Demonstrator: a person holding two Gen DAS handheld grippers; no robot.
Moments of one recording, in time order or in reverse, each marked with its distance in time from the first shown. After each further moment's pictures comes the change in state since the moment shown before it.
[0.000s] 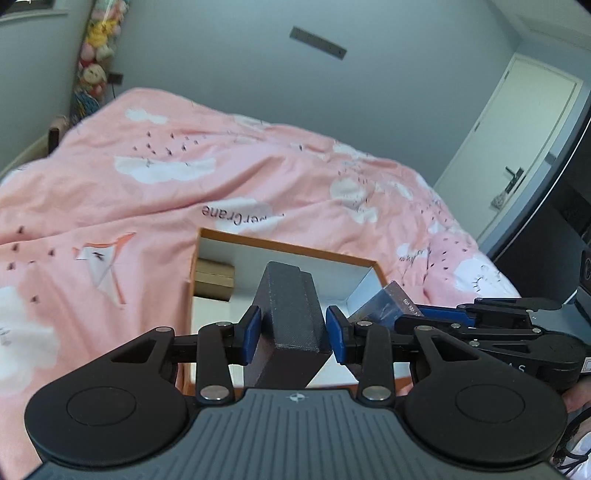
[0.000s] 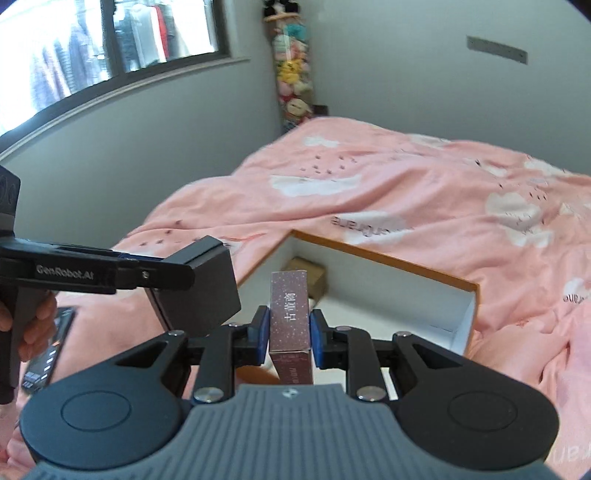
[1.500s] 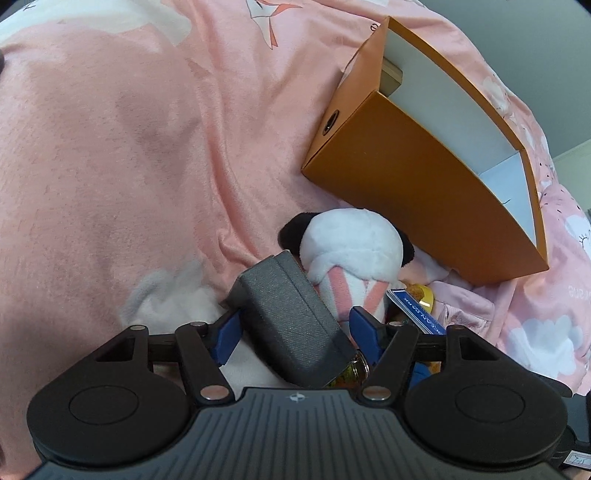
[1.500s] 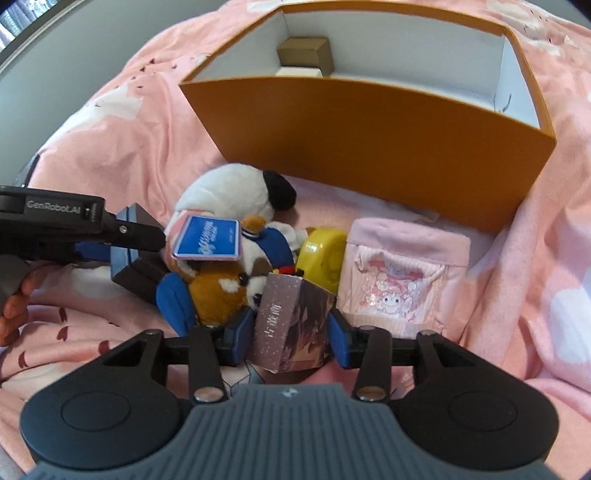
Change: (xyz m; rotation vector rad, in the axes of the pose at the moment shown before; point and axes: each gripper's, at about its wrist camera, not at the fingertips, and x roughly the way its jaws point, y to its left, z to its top) left arm 0.008 0.070 -0.155 -0.399 0.366 0.229; right arm 0.057 0.032 -0.166 0.164 0.412 0.013
